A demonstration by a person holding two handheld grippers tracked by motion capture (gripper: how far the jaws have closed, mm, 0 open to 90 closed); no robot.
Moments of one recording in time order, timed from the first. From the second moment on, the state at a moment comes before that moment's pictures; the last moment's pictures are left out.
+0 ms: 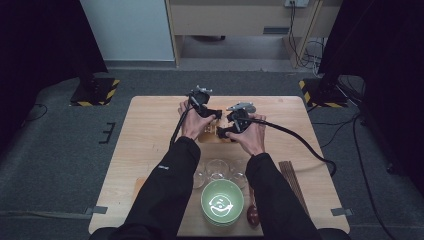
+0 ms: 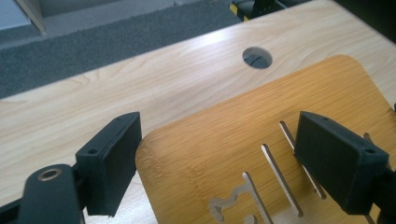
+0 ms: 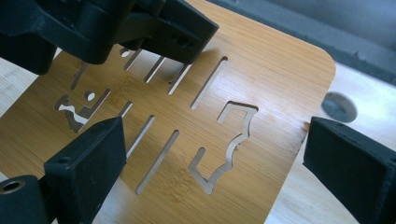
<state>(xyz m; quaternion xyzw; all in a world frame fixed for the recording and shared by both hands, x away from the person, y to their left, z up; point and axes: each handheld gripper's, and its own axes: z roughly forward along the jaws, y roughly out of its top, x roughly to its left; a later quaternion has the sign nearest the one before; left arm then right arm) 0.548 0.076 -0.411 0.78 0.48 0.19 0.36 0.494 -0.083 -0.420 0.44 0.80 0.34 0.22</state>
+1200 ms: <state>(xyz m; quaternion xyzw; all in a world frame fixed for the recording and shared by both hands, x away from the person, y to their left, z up) 0.572 0.072 -0.499 0.79 0.53 0.12 0.28 0.522 -0.071 -0.504 0.46 0.84 0.25 0.16</state>
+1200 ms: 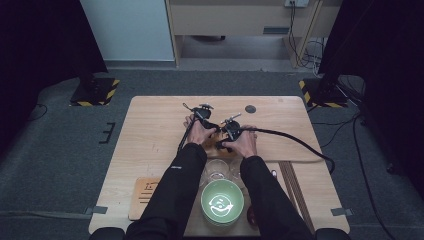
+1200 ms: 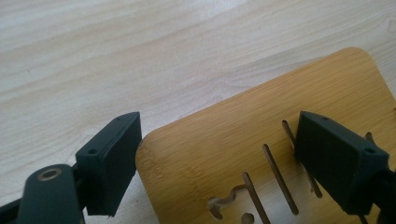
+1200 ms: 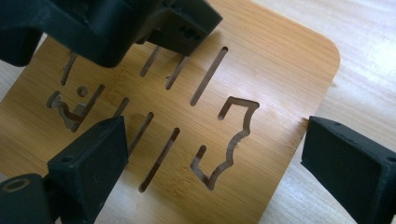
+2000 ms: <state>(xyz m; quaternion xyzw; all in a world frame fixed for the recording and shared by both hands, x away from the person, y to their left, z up) 0.574 0.069 -0.515 0.79 0.55 0.11 0.26 0.523 -0.074 -0.516 0.46 0.84 0.24 0.13</state>
